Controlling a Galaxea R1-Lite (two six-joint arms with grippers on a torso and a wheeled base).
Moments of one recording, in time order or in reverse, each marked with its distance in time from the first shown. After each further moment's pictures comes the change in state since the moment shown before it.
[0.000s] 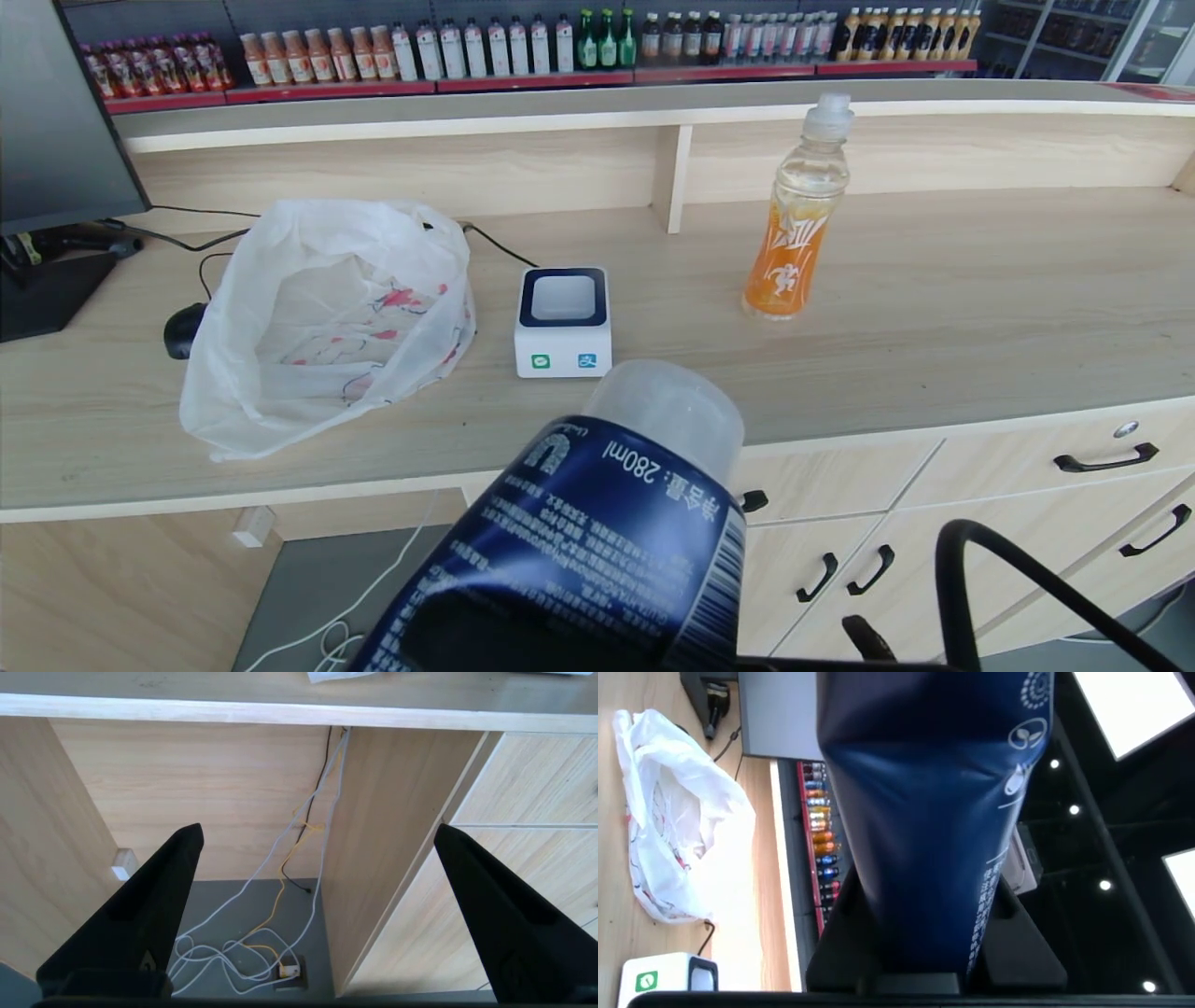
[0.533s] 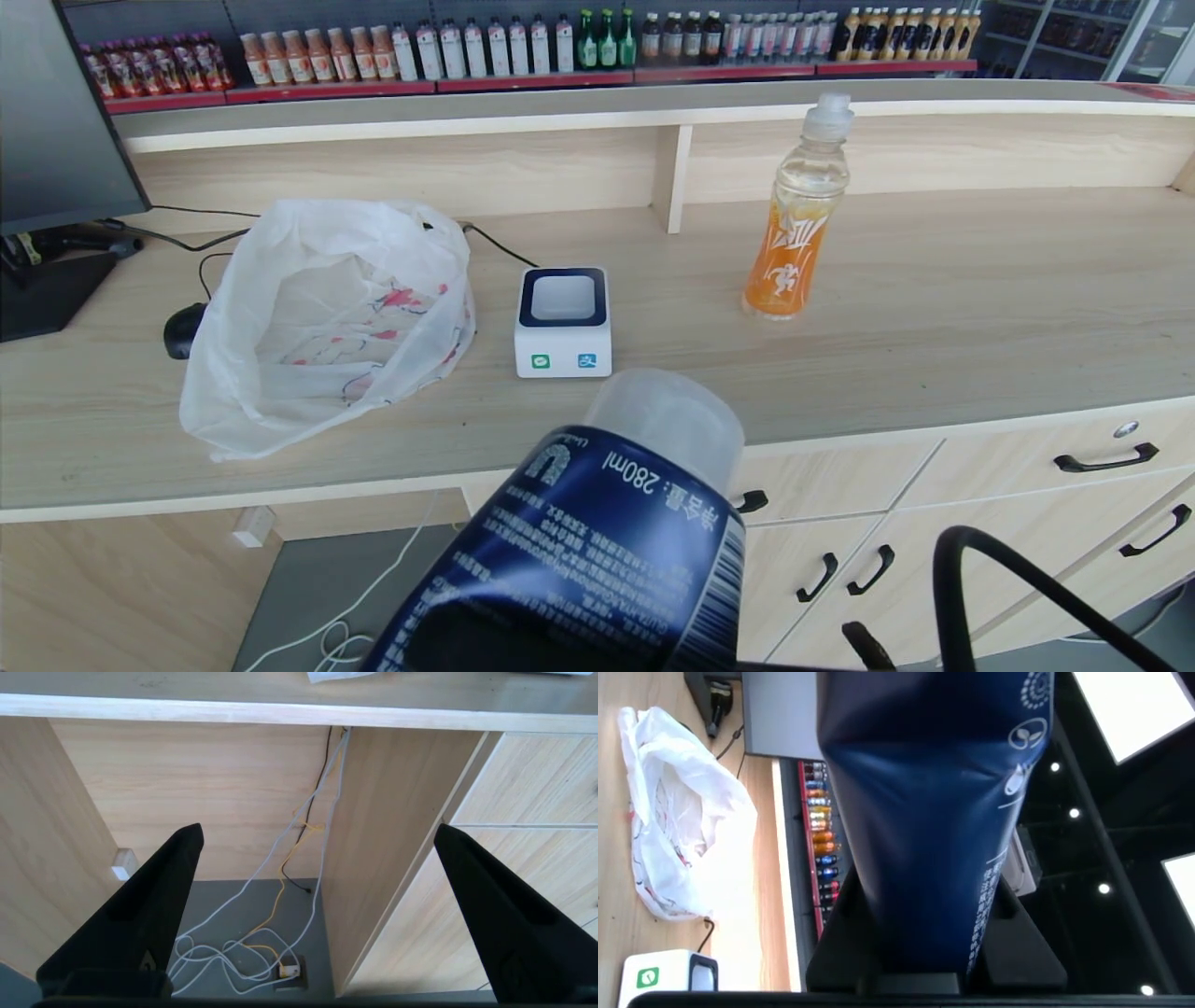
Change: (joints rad) left arm 0.000 0.000 0.000 0.000 0.000 0.000; right arm 0.000 0.000 0.009 0.000 0.000 -0.007
